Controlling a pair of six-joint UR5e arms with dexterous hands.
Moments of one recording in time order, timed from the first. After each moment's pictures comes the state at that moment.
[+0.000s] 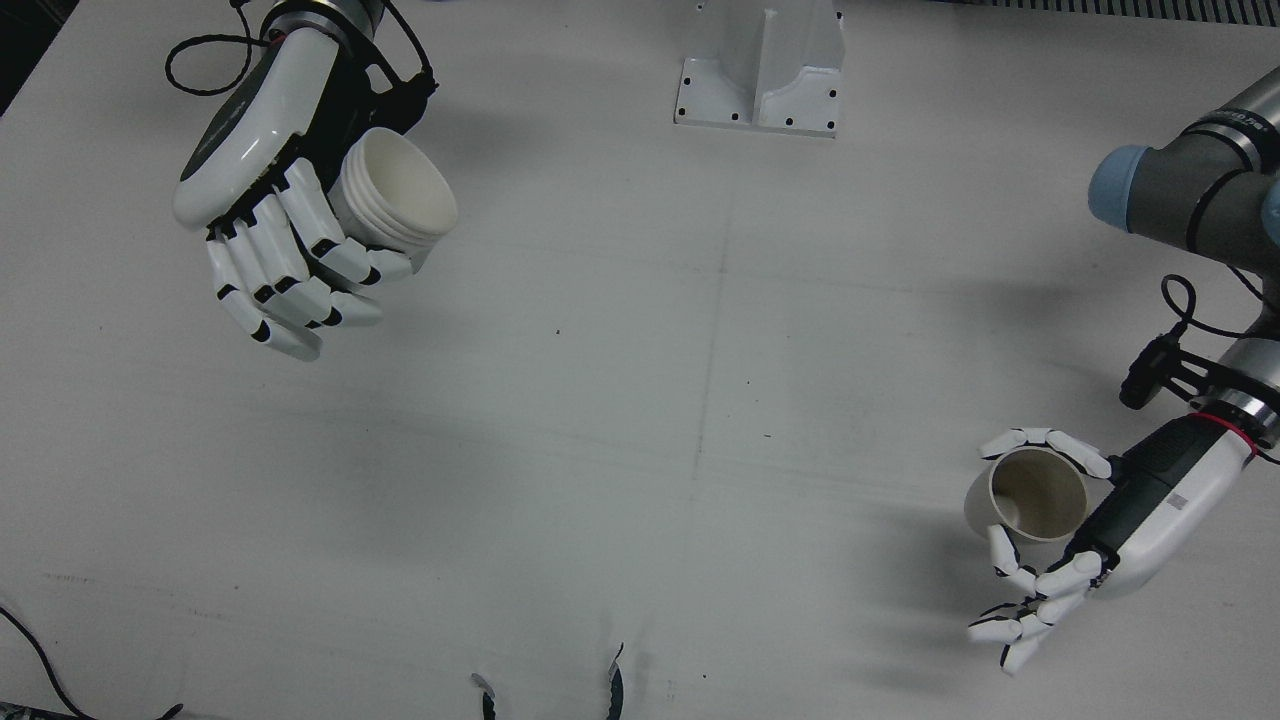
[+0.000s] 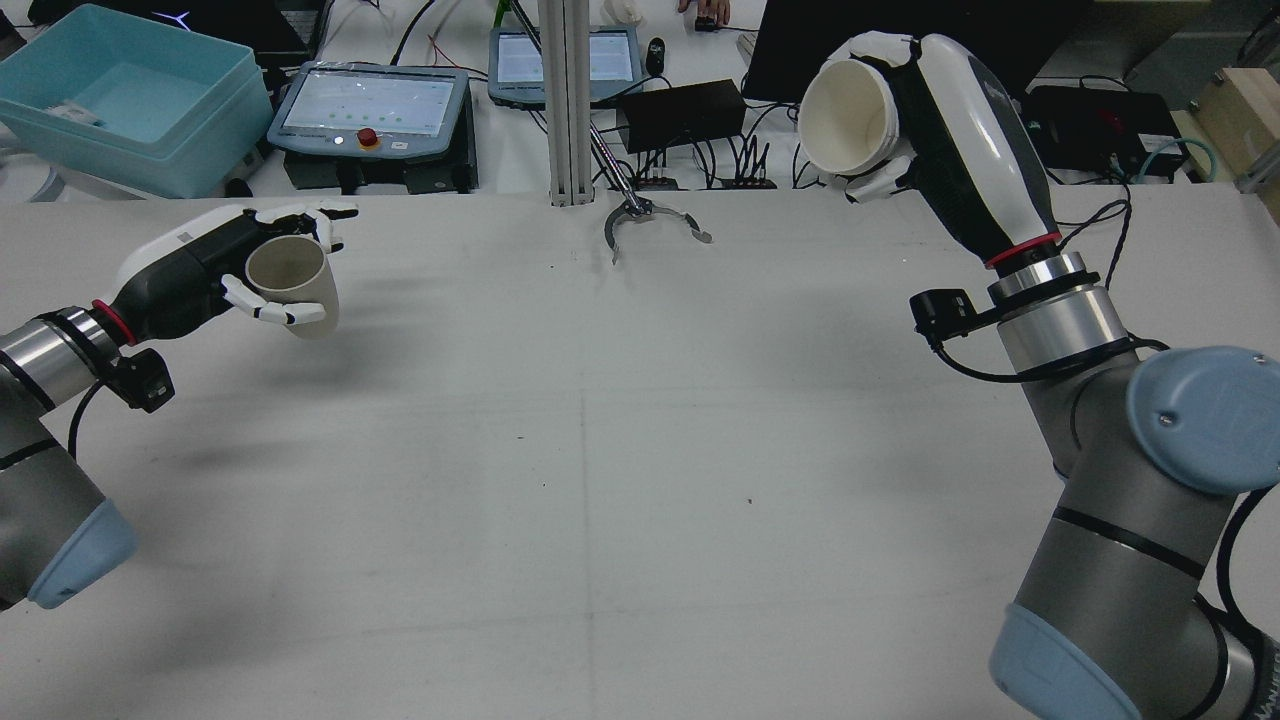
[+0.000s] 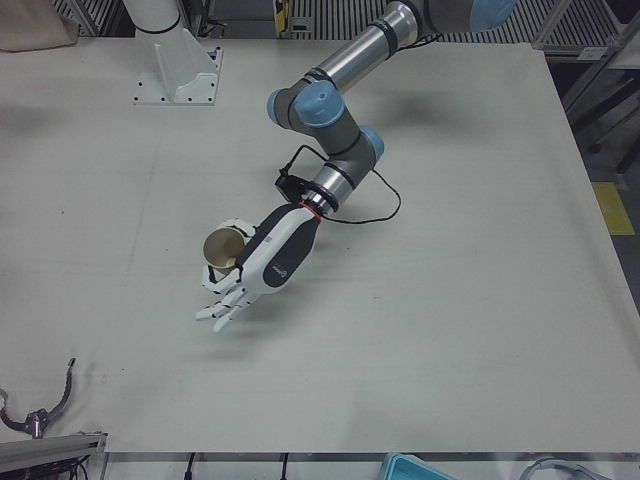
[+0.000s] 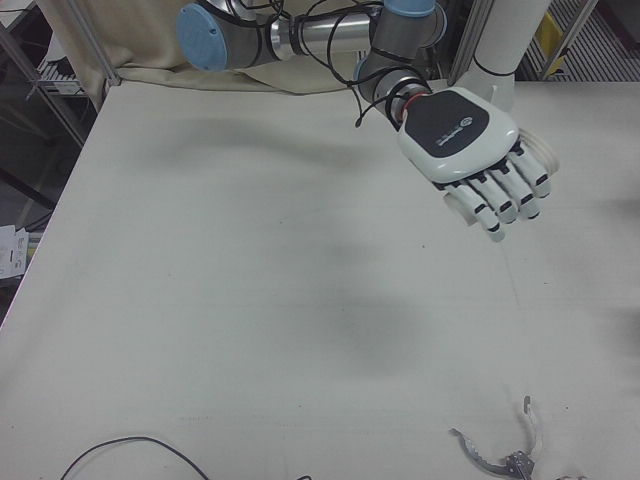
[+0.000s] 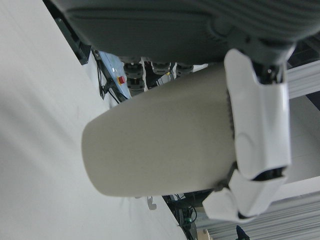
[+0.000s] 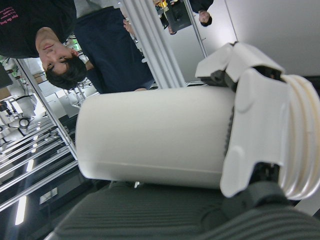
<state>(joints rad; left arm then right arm) -0.89 -1.90 -1.65 0.10 1.48 0.47 0.74 -1.19 2.17 -3.50 -0.77 -1.35</state>
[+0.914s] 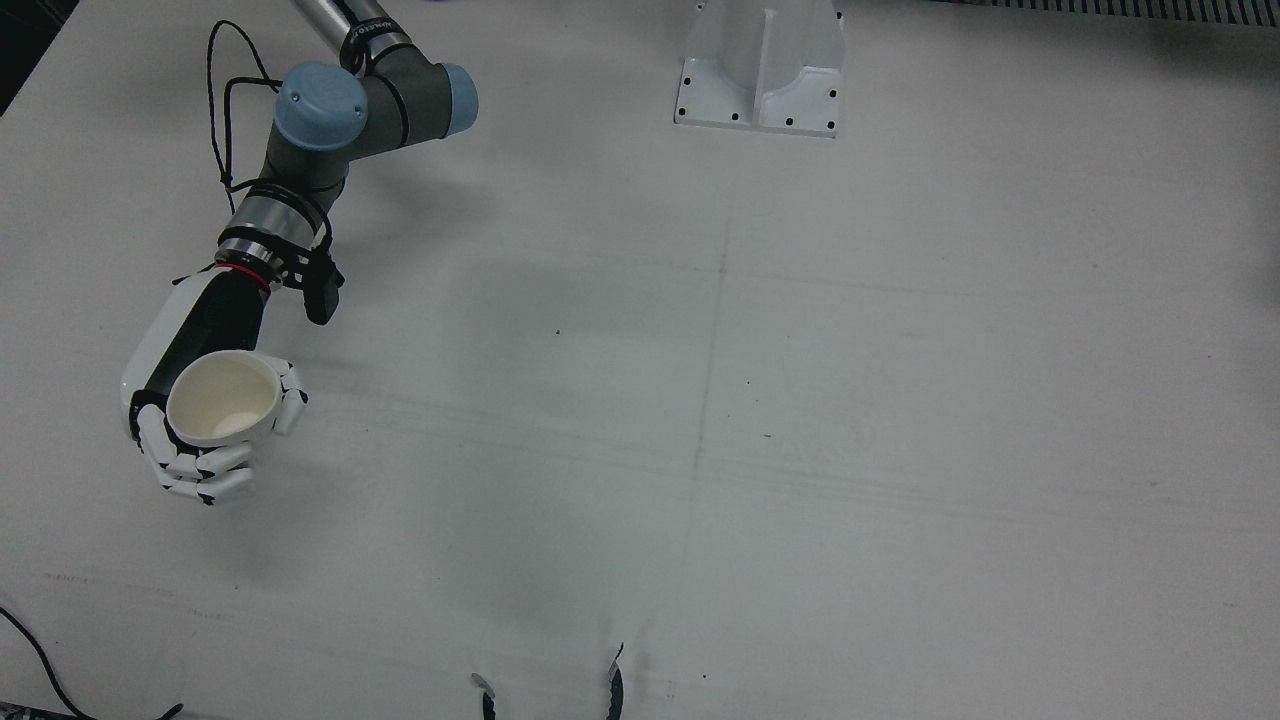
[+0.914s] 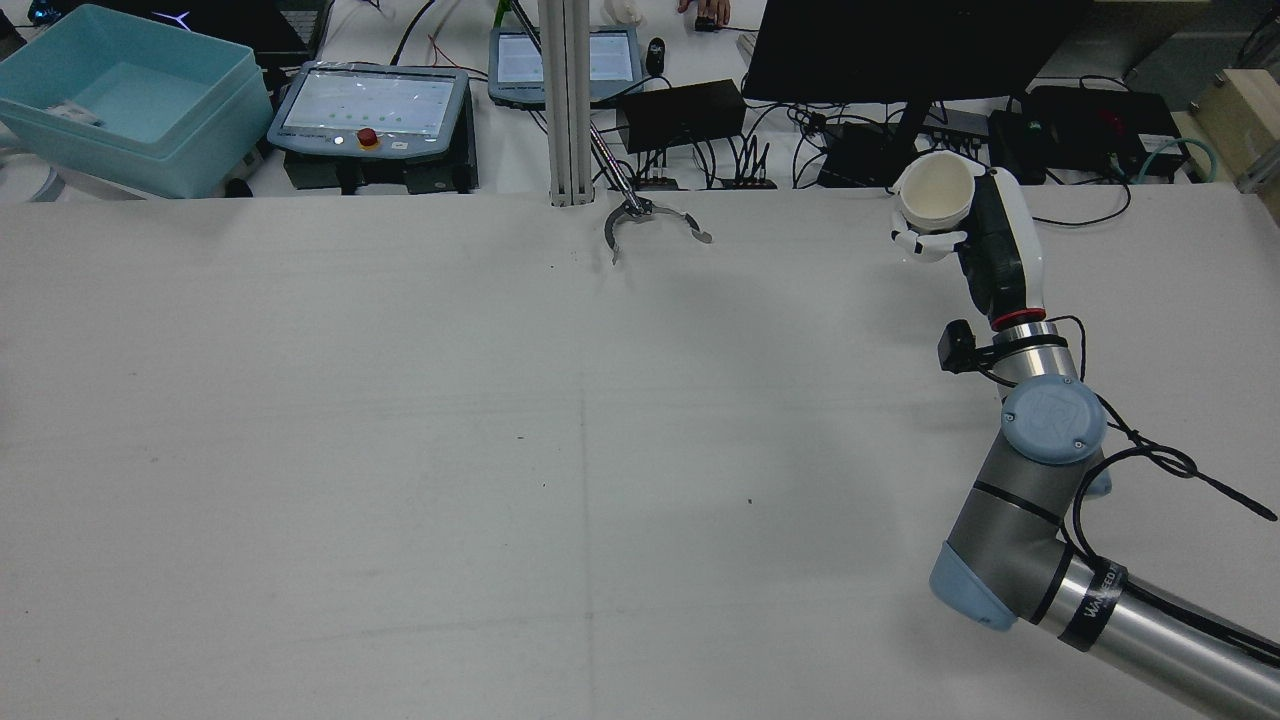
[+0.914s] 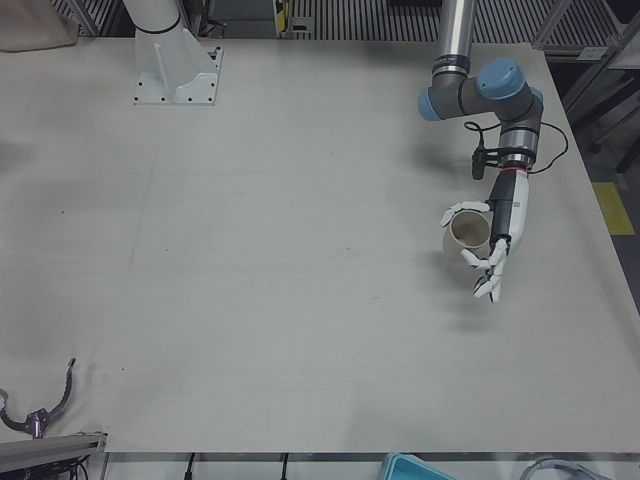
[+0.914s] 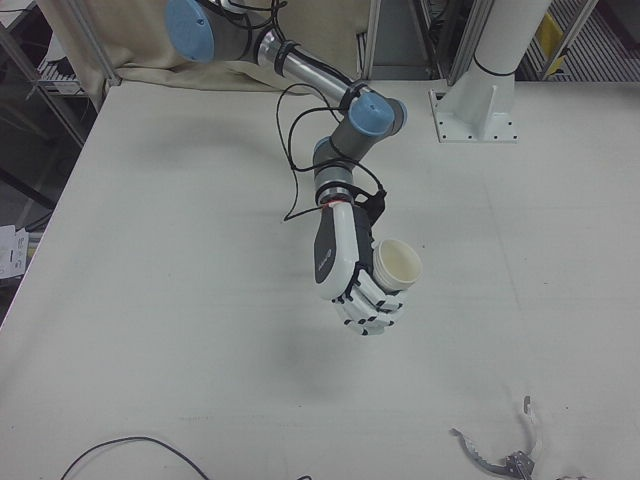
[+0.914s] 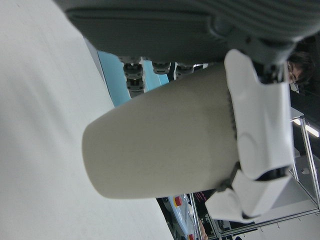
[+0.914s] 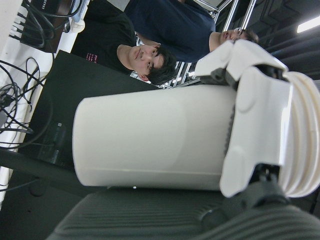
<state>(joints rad) -1.19 -1.41 -1.47 -0.30 1.48 0.36 0.76 -1.24 1.60 -3.25 -0.64 -0.49</state>
